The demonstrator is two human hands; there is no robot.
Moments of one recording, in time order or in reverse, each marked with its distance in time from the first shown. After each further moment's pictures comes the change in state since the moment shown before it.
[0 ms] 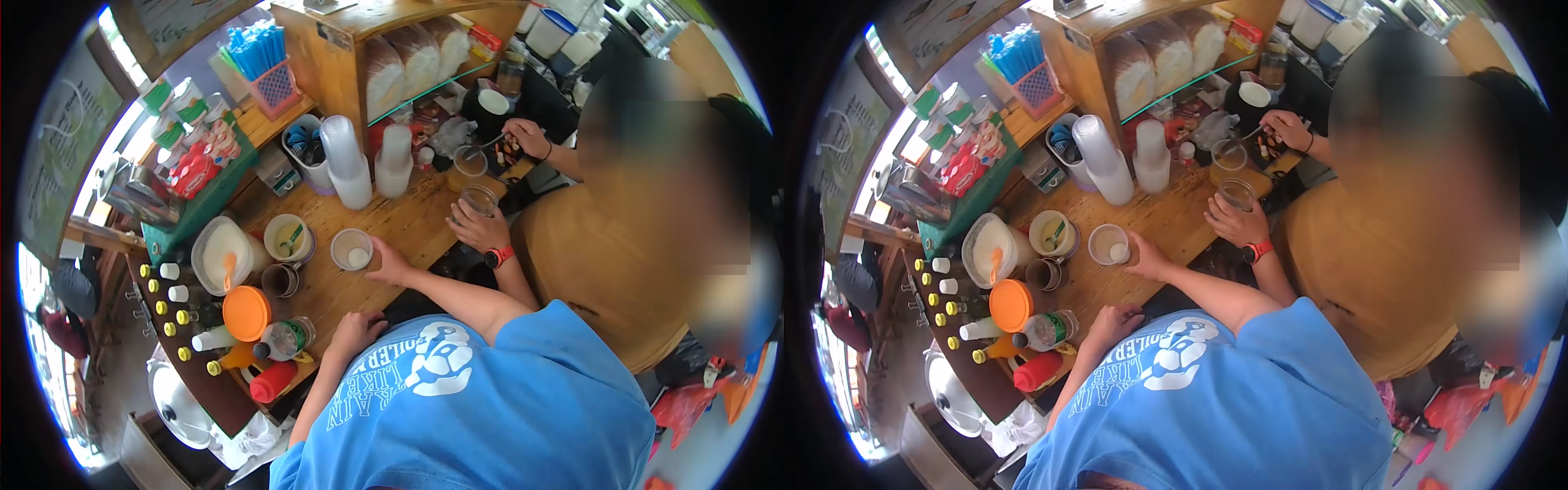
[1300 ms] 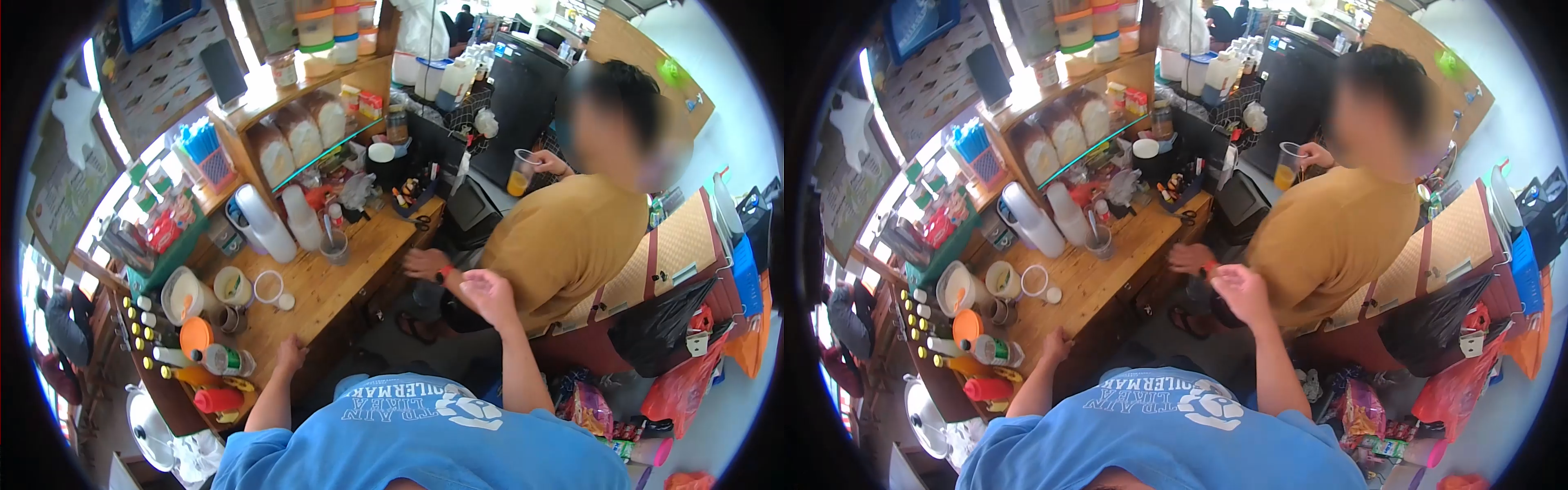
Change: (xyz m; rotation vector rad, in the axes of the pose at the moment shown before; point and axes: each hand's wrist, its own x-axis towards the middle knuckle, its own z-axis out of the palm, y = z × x) left_hand 0.027 -0.061 0.086 0.372 0.233 -0.352; right_hand -0.314 -0.120 -0.346 0.177 0.618 0.227
